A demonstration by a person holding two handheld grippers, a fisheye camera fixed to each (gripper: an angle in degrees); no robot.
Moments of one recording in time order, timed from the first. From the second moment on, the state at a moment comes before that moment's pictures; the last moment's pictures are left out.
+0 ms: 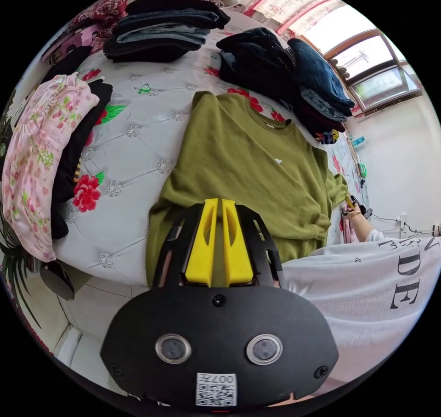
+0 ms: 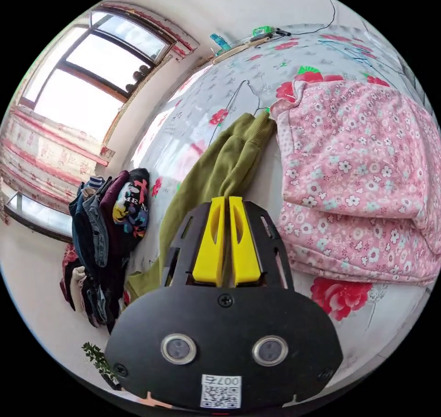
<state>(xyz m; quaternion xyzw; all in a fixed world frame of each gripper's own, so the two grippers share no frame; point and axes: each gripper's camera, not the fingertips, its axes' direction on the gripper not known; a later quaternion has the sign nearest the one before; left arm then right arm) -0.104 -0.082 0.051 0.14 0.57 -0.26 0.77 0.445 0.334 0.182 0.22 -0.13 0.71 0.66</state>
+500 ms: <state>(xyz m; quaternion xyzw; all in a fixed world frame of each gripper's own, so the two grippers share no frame) -0.098 -0.012 0.037 0.23 0.59 -0.27 0.72 -0.071 0.021 -0.072 0.28 -0.31 -0.13 0.90</state>
